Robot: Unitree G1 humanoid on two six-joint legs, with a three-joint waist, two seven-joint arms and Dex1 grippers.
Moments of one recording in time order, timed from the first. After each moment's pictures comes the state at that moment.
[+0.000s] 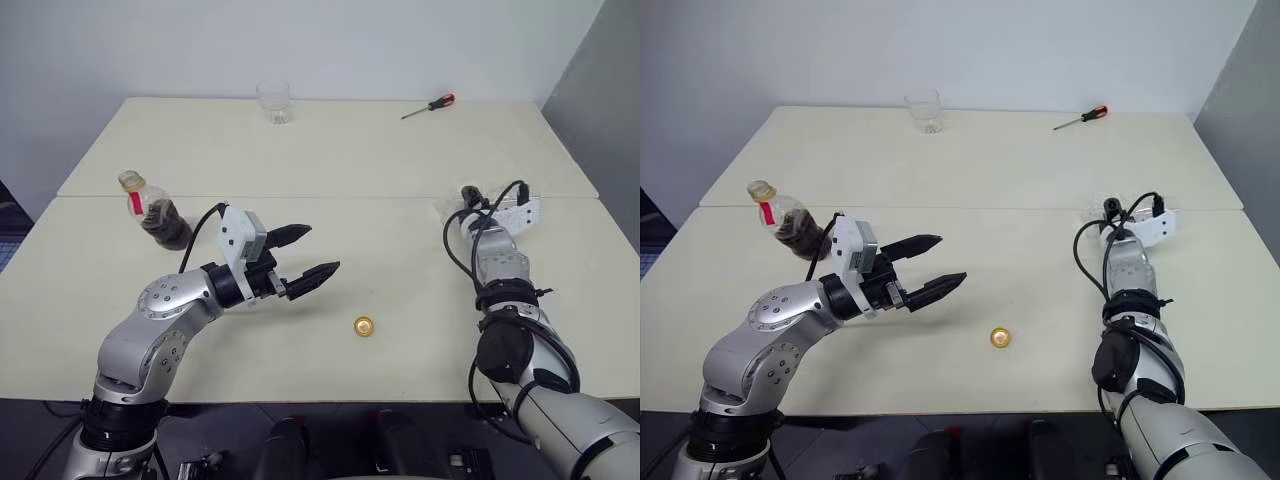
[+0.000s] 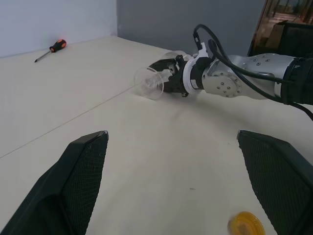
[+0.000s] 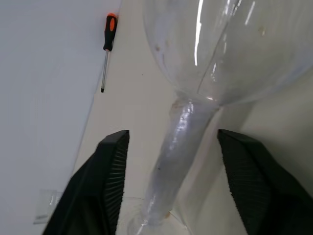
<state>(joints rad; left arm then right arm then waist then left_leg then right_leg) -0.26 0.57 0.03 -0.41 -0.60 0.54 -0.73 -0.97 -0.15 -0.72 0.97 0.77 0.16 -0.02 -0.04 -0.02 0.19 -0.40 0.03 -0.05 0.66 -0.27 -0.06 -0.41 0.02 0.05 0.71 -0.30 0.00</state>
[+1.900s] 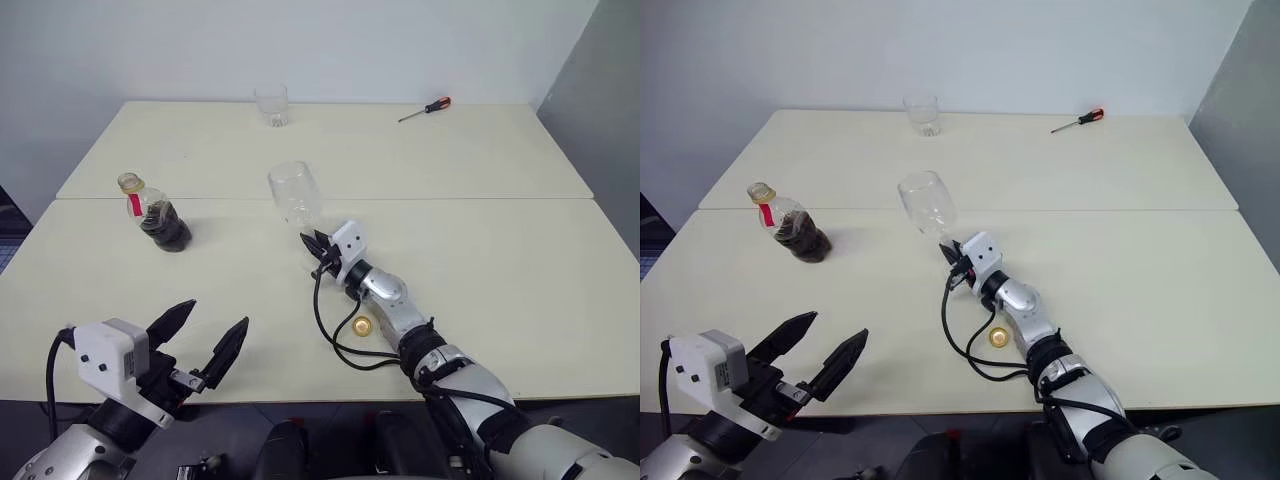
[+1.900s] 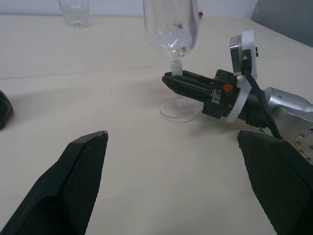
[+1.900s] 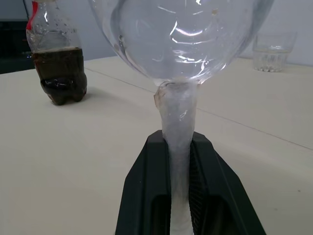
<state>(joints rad) 0.63 0.41 0.51 -0.99 -0.74 0.52 -0.40 -0.83 0.13 0.16 1.09 0.07 -0.50 0.45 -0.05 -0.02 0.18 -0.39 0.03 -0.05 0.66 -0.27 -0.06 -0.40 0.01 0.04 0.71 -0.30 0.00</state>
